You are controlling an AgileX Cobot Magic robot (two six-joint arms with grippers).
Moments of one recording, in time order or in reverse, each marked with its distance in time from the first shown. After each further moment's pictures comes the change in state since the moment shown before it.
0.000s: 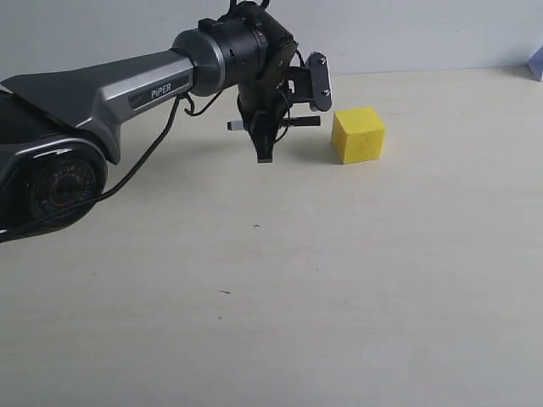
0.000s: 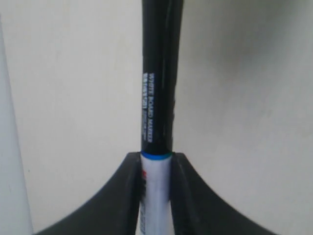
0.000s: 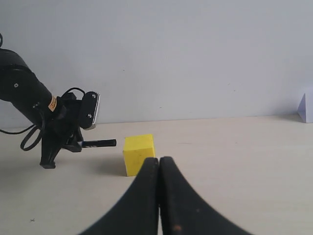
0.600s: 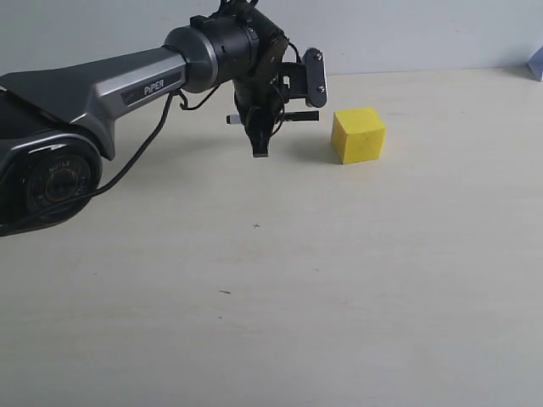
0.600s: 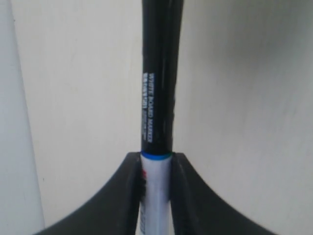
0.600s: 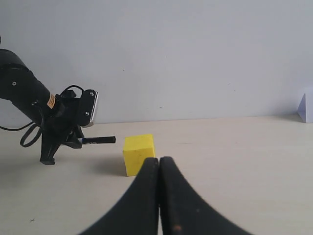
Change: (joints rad) left arm 0.017 0.000 0.000 -0.021 -0.049 0.055; right arm 0.000 0.000 0.000 0.000 0.000 0.000
